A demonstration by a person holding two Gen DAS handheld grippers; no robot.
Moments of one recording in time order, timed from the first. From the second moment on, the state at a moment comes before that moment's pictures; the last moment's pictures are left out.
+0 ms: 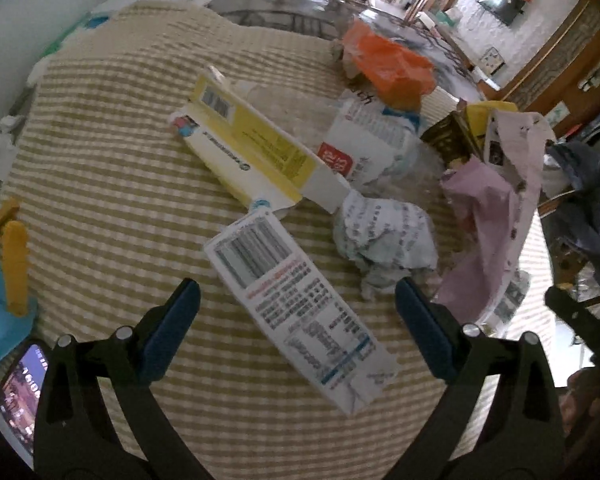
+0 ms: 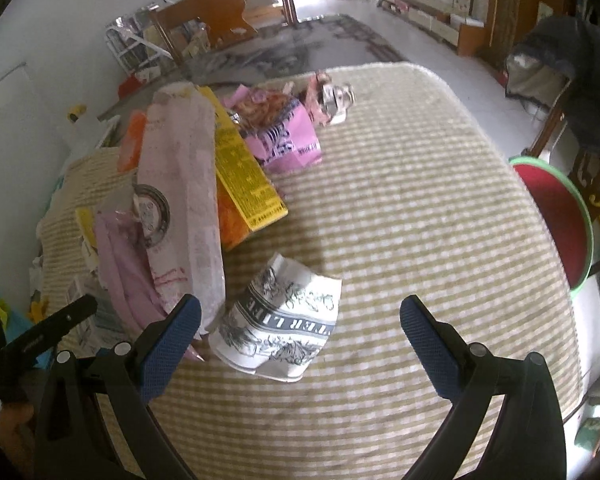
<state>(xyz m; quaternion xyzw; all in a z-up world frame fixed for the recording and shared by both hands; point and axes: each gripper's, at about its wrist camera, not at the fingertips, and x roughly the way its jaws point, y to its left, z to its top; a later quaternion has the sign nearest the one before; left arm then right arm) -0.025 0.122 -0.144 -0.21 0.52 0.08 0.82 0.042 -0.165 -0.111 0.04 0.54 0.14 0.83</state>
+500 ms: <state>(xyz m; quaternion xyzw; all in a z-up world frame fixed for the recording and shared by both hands) -0.030 0.139 -0.128 -0.23 0.50 0.08 0.83 0.083 -0.087 -0.114 0.01 0.53 0.20 0.82</state>
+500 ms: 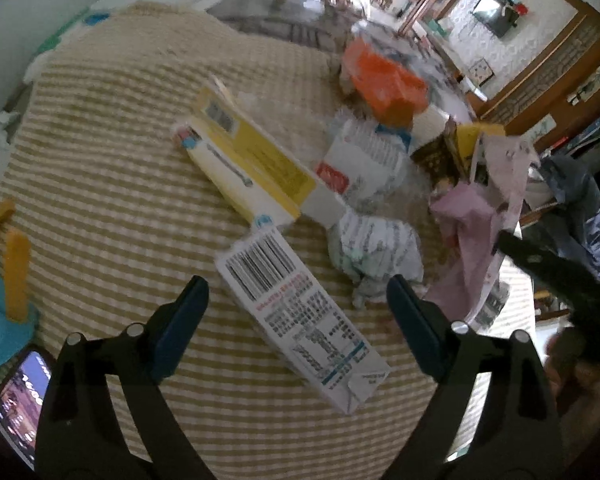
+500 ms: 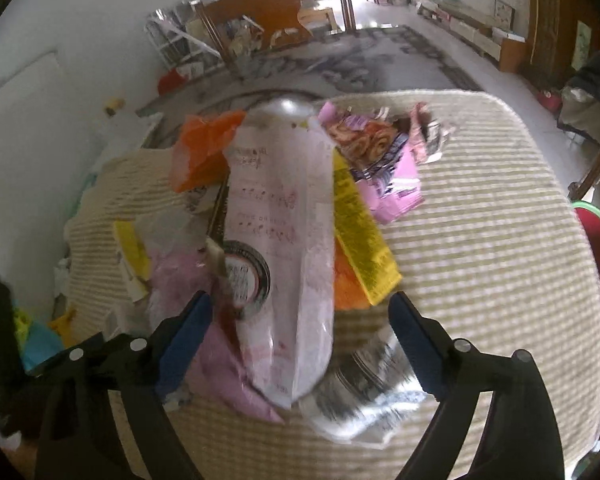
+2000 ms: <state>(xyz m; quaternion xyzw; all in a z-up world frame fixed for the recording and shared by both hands) 0.052 -0.014 -0.010 -0.16 0.35 0.06 0.92 0.114 -0.338 -0.053 0.12 0.43 0.14 0.89</state>
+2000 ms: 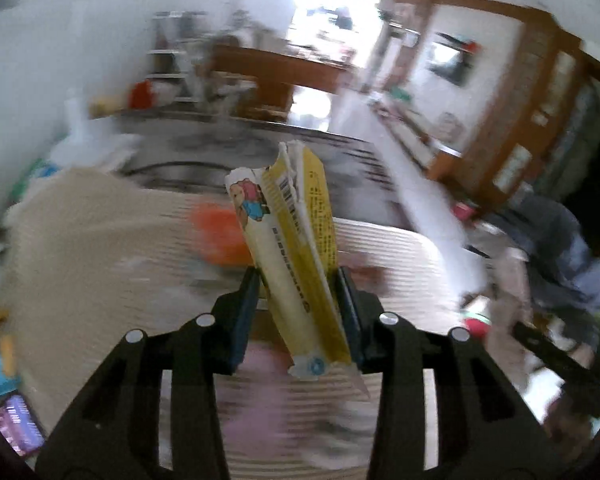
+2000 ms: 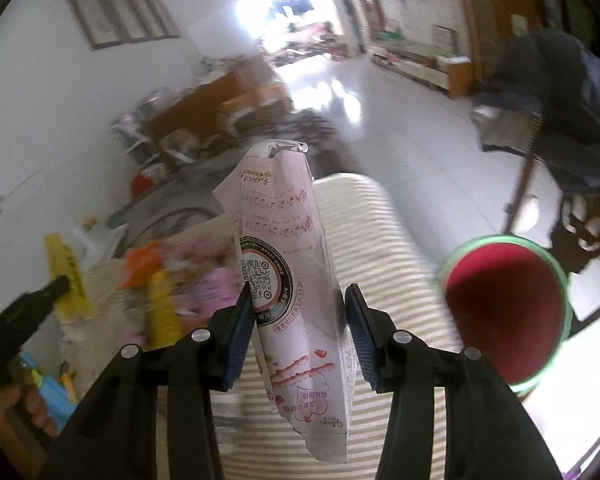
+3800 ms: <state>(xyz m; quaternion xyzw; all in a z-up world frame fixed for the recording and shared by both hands) 0.100 -0.153 -0.072 -0.15 0.46 -0.10 0.87 0.129 -0.397 -0.074 0.13 0.44 0.06 0.89</state>
